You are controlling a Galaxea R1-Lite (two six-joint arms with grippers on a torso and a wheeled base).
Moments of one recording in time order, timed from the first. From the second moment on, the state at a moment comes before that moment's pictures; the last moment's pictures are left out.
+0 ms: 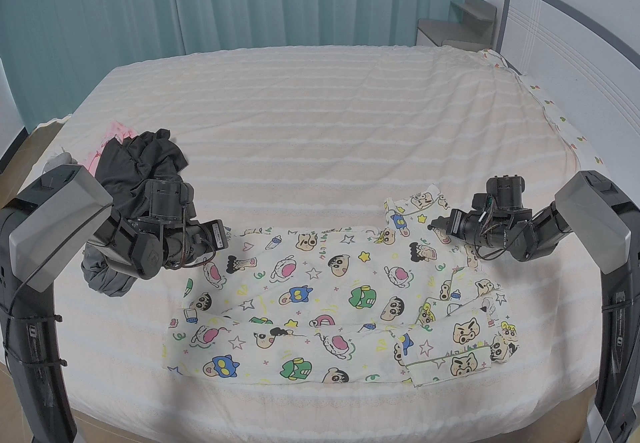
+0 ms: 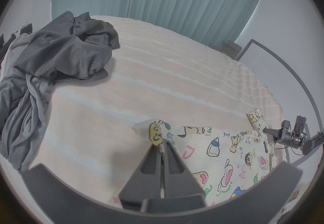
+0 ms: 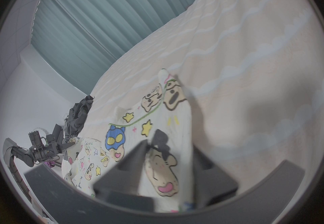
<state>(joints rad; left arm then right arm) -0.17 2.26 -1.16 -0.55 -0.05 -0.36 0.12 2.44 -1.37 -0.57 0.33 0.41</state>
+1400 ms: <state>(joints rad) -0.16 2.14 -1.13 -0.55 0.03 -0.35 0.06 2.29 -1.22 -0.74 0.35 0.45</state>
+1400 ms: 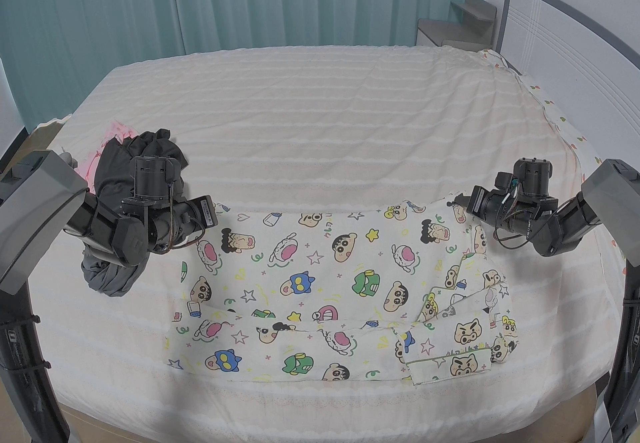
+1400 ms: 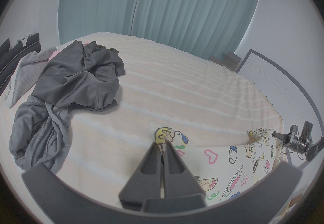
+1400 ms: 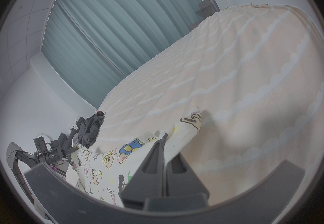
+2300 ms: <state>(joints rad) -0.18 2.05 -0.99 -0.55 0.04 -0.30 0.02 2.12 -0.93 -0.79 0.54 0.43</state>
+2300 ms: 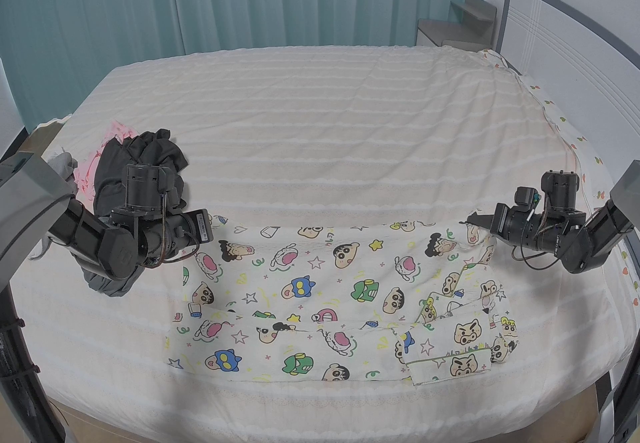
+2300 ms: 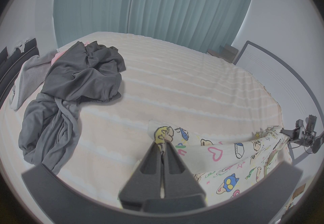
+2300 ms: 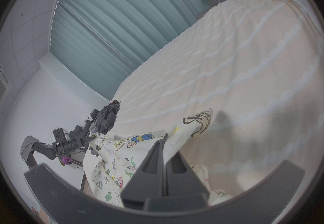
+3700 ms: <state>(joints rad) -0.20 2.05 -0.93 -0.77 0.11 -0.27 0.04 2.14 -0.80 -1.09 0.48 0.41</state>
